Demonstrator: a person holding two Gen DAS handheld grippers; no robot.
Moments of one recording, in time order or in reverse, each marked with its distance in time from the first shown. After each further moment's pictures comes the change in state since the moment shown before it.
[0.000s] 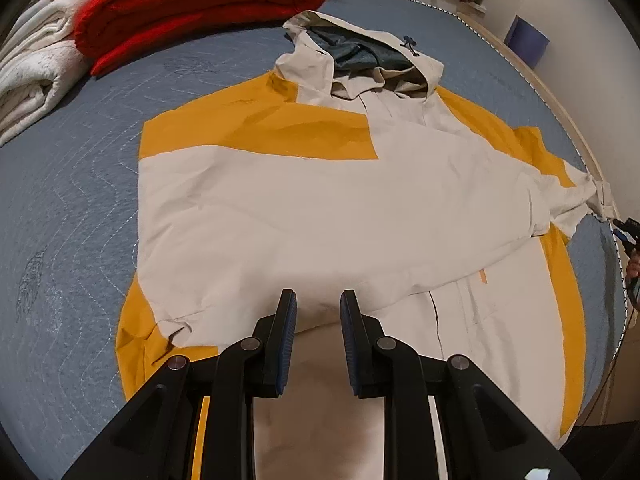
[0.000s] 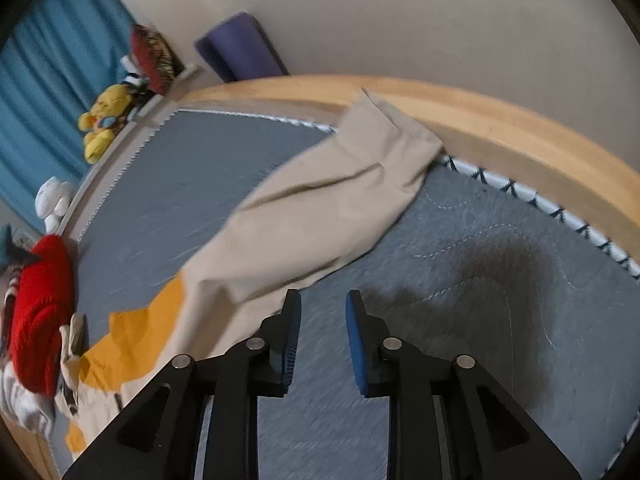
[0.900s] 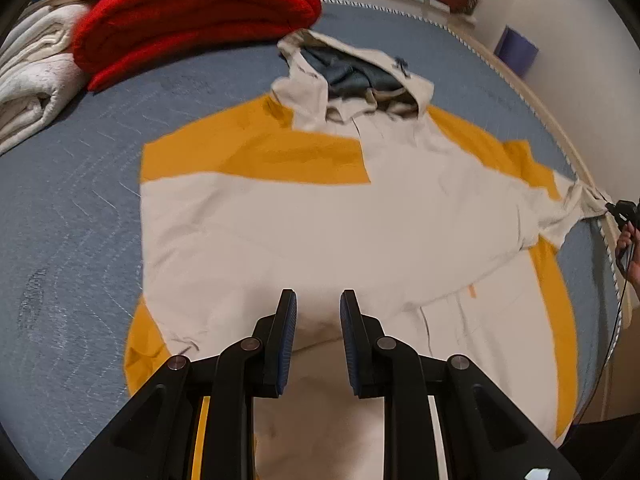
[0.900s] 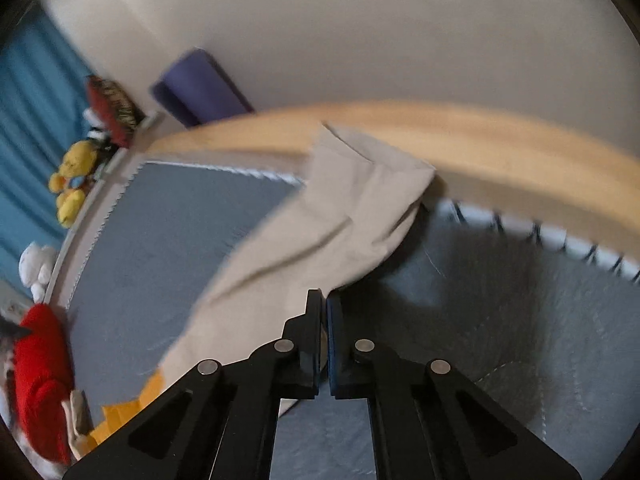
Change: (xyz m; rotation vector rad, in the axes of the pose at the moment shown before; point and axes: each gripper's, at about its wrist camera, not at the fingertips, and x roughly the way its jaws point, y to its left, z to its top) left arm -0.021 0.006 0.012 0.002 -0.062 -0.031; right arm 0.039 0.012 0.053 0.104 -0.135 -0.041
